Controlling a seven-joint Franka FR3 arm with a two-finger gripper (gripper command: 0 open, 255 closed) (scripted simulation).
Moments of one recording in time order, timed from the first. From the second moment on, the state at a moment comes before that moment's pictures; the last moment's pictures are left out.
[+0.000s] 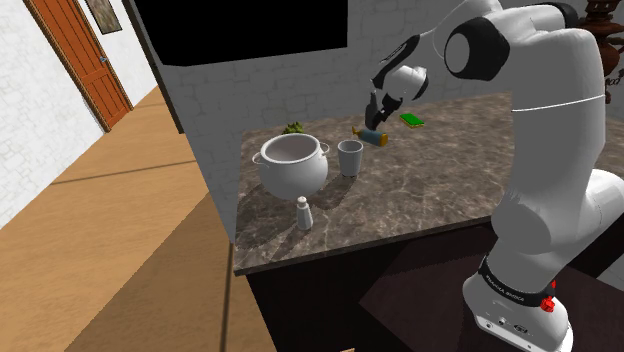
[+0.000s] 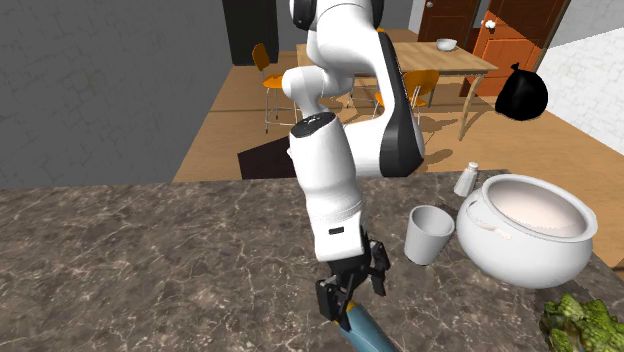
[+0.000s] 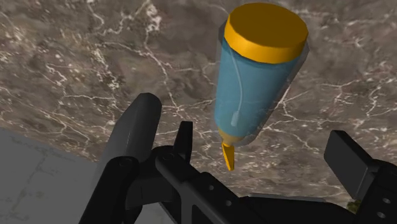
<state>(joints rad) -0.38 0.46 -0.23 -1.80 0.64 2.53 -1.14</state>
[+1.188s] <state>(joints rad) -0.38 0.47 -0.23 -1.79 0.64 2.53 -1.14</state>
